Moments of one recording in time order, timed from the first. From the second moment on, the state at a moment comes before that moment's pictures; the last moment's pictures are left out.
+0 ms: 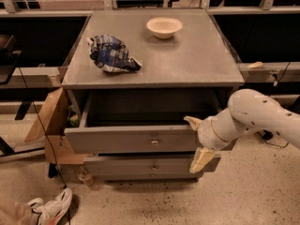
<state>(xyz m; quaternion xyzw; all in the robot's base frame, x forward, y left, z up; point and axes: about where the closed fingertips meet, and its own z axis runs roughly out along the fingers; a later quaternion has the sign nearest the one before) 0.514 -0.149 0.642 -0.72 0.65 0.10 0.23</state>
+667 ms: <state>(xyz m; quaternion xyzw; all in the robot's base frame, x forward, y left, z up) 0.513 -0.148 0.658 -0.72 0.65 0.10 0.23</state>
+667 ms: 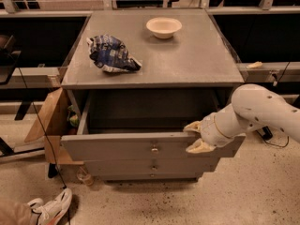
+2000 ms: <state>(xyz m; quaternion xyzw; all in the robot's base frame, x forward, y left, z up) 0.488 -0.147 0.660 -0.75 0.61 0.10 0.22</state>
